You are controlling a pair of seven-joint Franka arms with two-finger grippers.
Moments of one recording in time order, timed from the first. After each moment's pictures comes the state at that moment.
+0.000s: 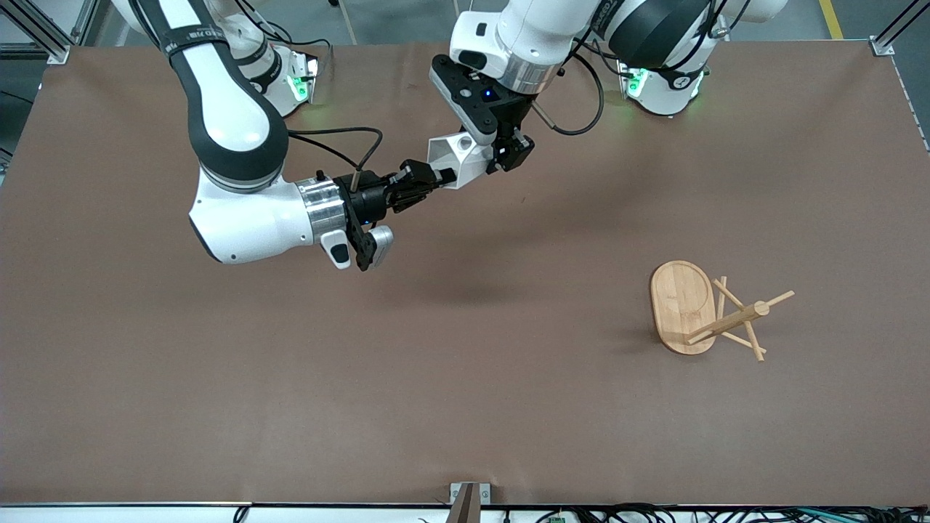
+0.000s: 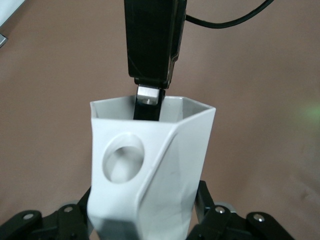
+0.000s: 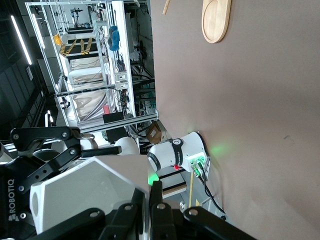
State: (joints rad) left arm -0.48 0.16 -0.34 -1.58 -0.12 1.97 0.19; right arm 0.36 0.37 0.08 -1.62 1.25 1.69 -0.24
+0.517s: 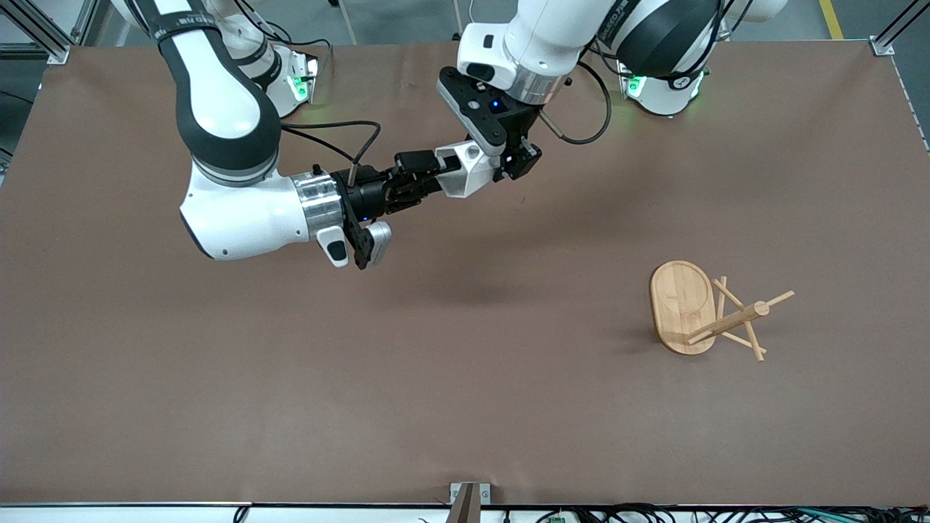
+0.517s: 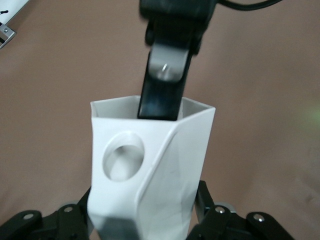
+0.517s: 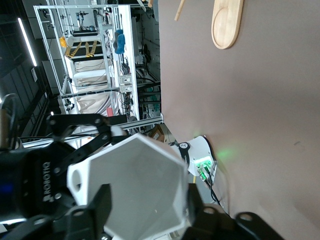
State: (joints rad) left arm -0.46 0.16 -0.33 -1.58 -0.12 1.97 0.19; right arm 0.35 0.37 0.09 -1.56 1.25 1.69 -0.21
